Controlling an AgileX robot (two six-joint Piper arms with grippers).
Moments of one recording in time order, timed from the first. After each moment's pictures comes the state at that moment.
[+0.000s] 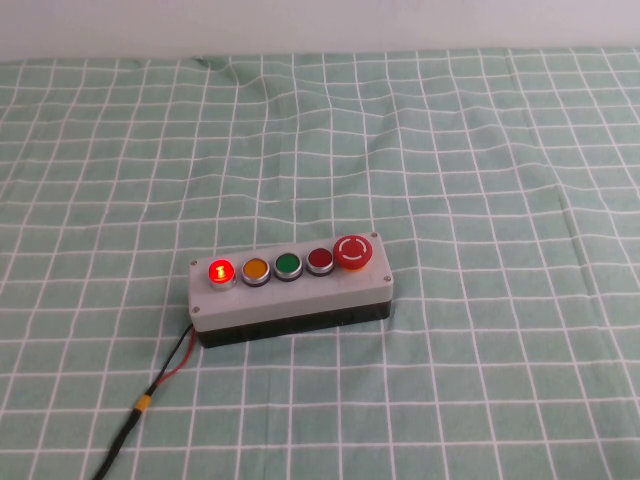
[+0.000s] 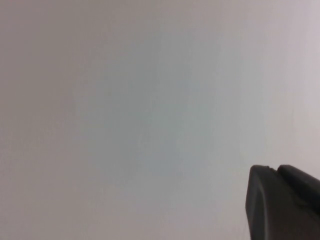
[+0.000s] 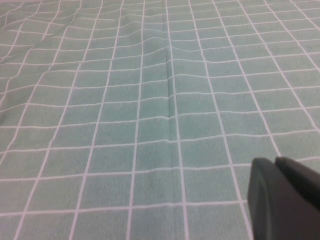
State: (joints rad) right arm 0.04 -0.01 0.03 0.07 0.34 0.07; left arm -0.17 -0.01 0.03 -0.03 -0.39 -0.07
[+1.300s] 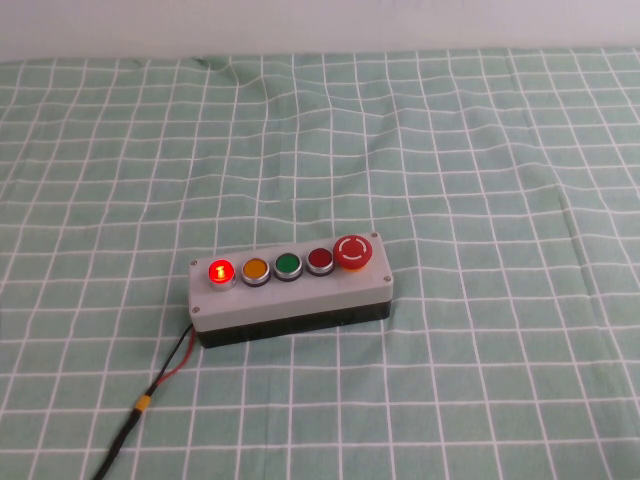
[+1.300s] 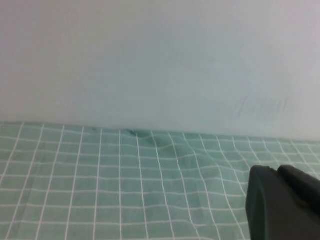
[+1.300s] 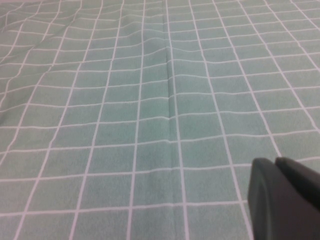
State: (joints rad) right arm 0.04 -0.01 0.03 0.07 0.34 0.07; left arm -0.17 0.68 -1.07 -0.04 0.63 -0.06
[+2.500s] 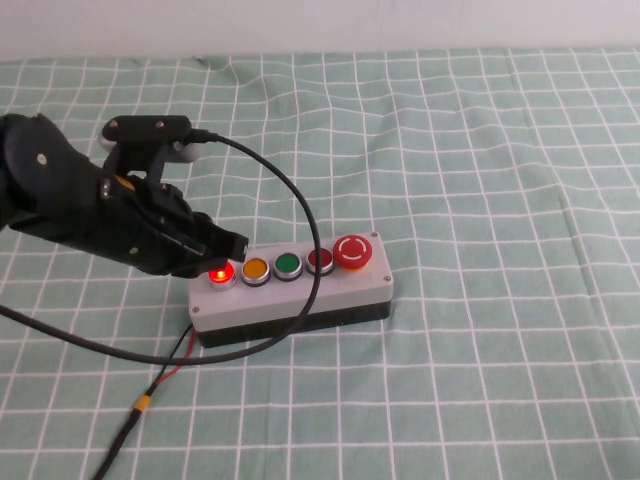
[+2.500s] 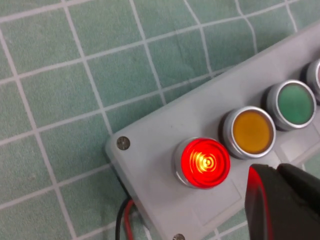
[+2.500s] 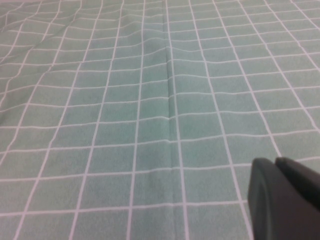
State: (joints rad) right arm 0.04 -0.01 0.03 0.07 0.34 0.07; left arm -0.32 1.52 -1.07 -0.40 0.67 0.35
